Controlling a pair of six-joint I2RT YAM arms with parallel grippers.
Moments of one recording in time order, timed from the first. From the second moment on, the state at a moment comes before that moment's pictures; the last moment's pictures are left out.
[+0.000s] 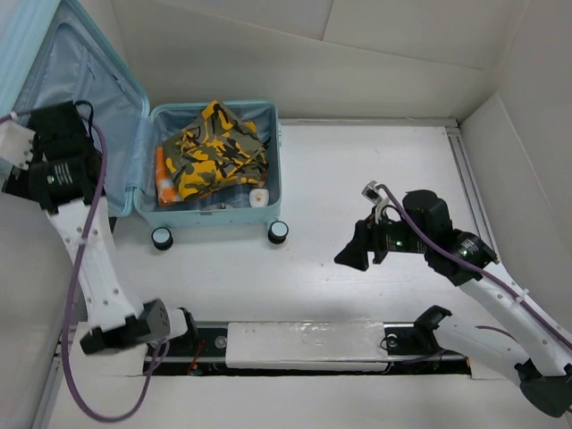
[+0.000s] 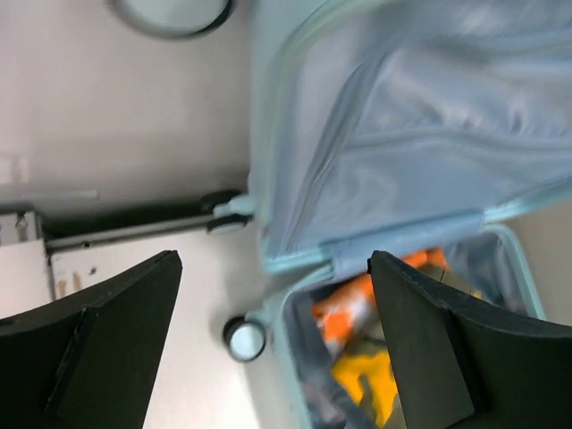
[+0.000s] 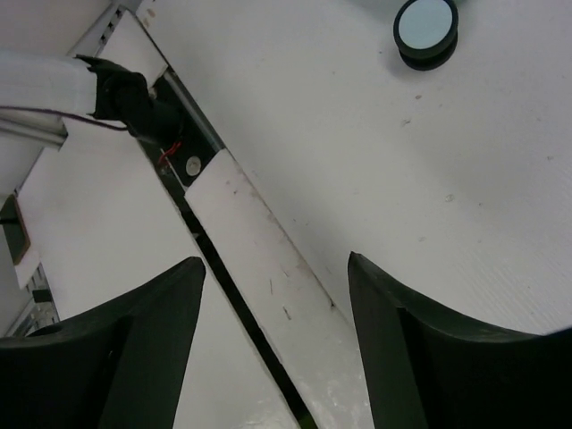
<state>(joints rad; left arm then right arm) 0.30 1.23 1.84 -1.21 -0.71 -0.81 0.63 0.84 0.95 -0.63 -0.52 0.34</state>
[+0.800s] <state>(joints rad) 0.47 1.52 2.05 -1.18 -0.66 -0.73 0.64 0.87 0.97 -0.68 -0.50 0.27</state>
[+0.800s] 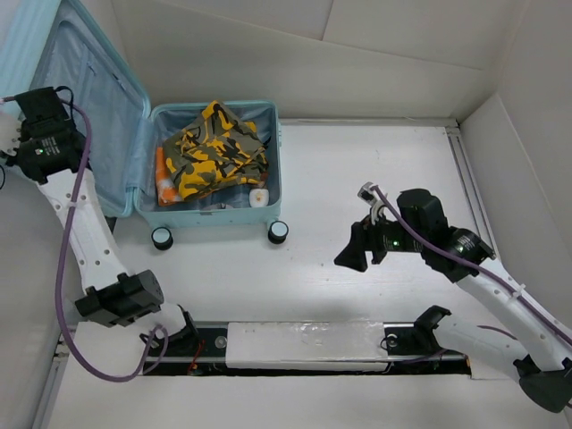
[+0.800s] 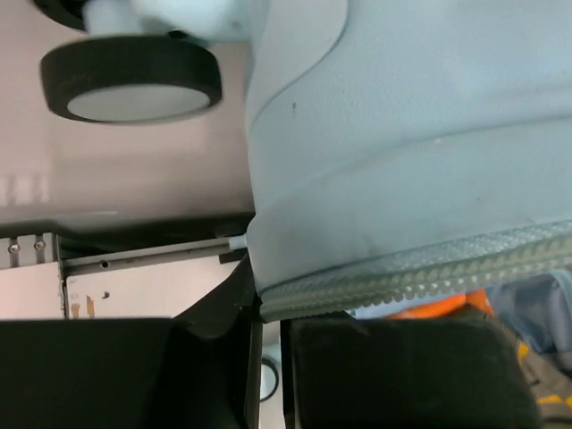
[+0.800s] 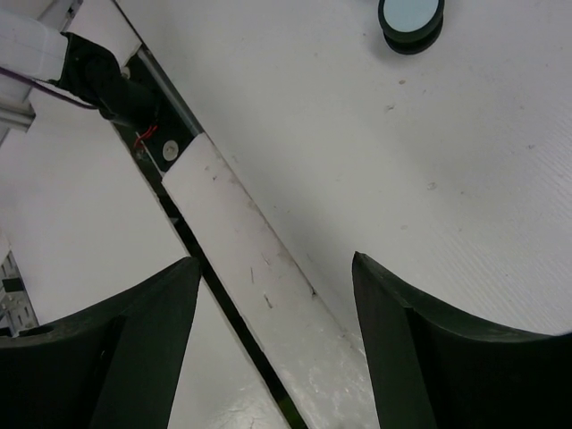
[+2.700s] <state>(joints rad) -0.05 1.43 1.71 0.17 0.61 -1.25 0.62 1.29 1.45 -0.72 -0.19 0.34</state>
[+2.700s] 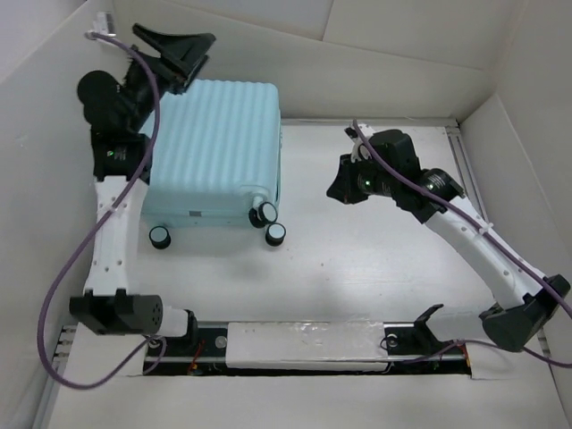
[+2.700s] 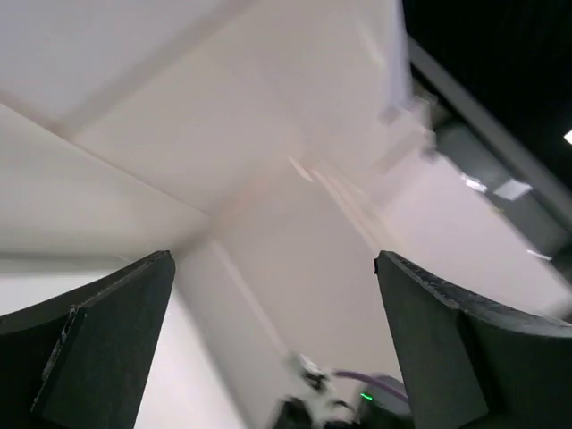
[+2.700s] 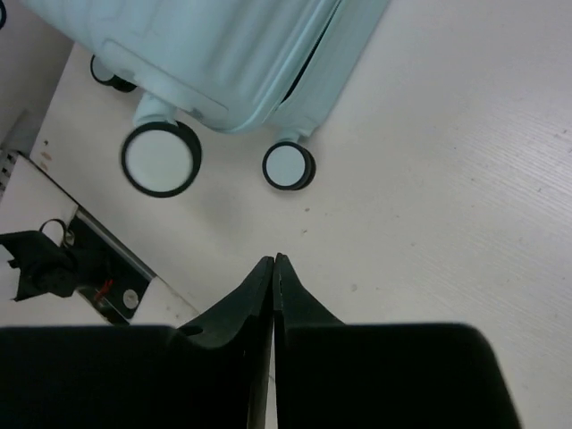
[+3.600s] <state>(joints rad) 0.50 1.88 1.74 -0.46 0.39 -0.80 0.45 1.95 1.81 -0.37 -0.31 0.67</state>
